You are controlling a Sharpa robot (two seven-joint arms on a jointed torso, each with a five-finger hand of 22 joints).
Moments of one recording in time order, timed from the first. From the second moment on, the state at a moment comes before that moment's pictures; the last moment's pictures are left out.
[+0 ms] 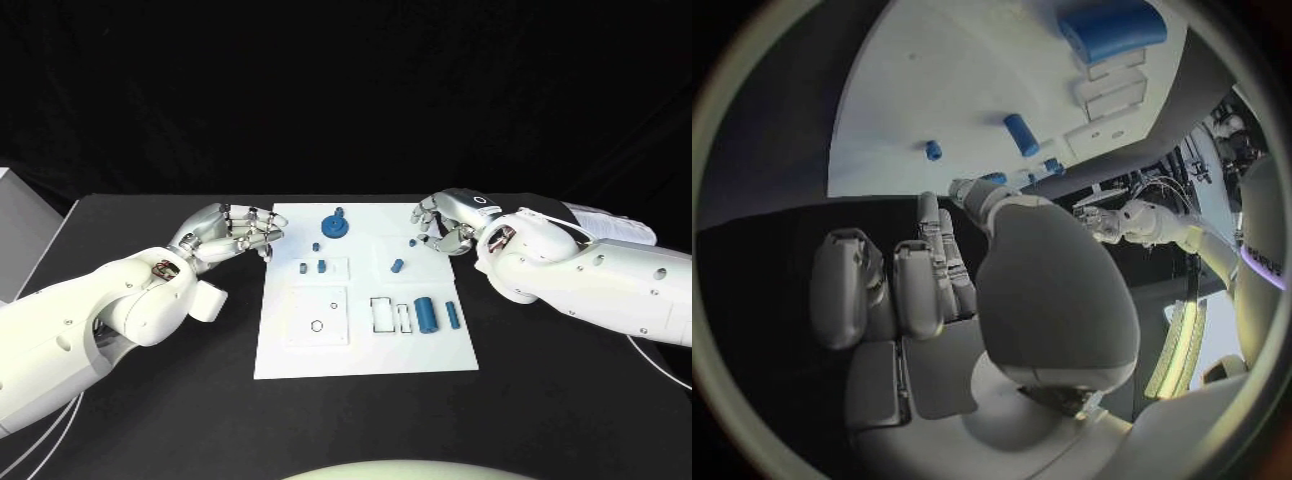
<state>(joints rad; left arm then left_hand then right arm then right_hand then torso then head) 0.86 -0.93 0.37 1.56 -0.52 -0.13 0.21 1.39 -0.18 0.56 0.03 0.23 0.91 0.18 0.17 0.44 0.87 0.11 0.67 0.28 0.95 0.05 1.08 0.56 0.17 0.91 0.14 0.79 0.86 1.24 -0.84 -0.13 1.42 -1.55 -0.48 -0.14 1.39 -0.28 0.53 0.18 0.29 0.92 0.15 0.26 0.38 1.08 0.09 0.23 0.28 1.47 0.00 1.35 1.28 0.05 1.46 0.09 1.27 1.31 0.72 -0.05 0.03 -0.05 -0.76</state>
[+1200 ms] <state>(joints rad) 0.85 -0.94 0.38 1.60 -0.45 -0.12 0.23 1.39 -0.18 0.55 0.04 0.23 0.91 0.18 0.17 0.44 0.87 0.11 0.67 0.27 0.95 0.05 1.07 0.55 0.17 0.91 0.14 0.78 0.85 1.21 -0.75 -0.13 1.35 -1.67 -0.36 -0.25 1.40 -0.27 0.52 0.18 0.28 0.99 0.15 0.24 0.37 1.08 0.09 0.14 0.19 1.46 0.01 1.31 1.23 0.06 1.45 0.10 1.15 1.31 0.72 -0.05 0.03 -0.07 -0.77</state>
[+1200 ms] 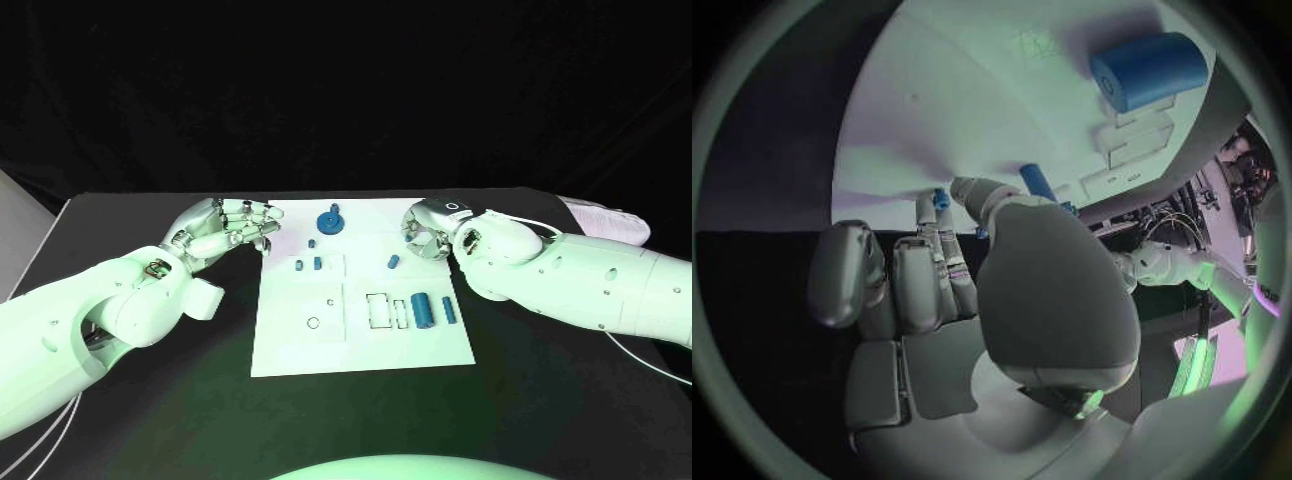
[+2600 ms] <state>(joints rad) 0.85 -0.94 0.38 1.59 -0.45 -0.12 0.23 1.39 -0.17 0.55 0.04 0.23 0.91 0.18 0.17 0.44 0.87 0.11 0.67 0.27 0.95 0.05 1.07 0.55 0.17 0.91 0.14 0.78 0.85 1.20 -0.72 -0.12 1.32 -1.67 -0.40 -0.28 1.42 -0.23 0.64 0.12 0.25 1.06 0.13 0.25 0.39 1.19 0.07 0.09 0.13 1.47 0.00 1.31 1.22 0.06 1.46 0.09 1.23 1.31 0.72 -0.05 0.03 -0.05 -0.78</state>
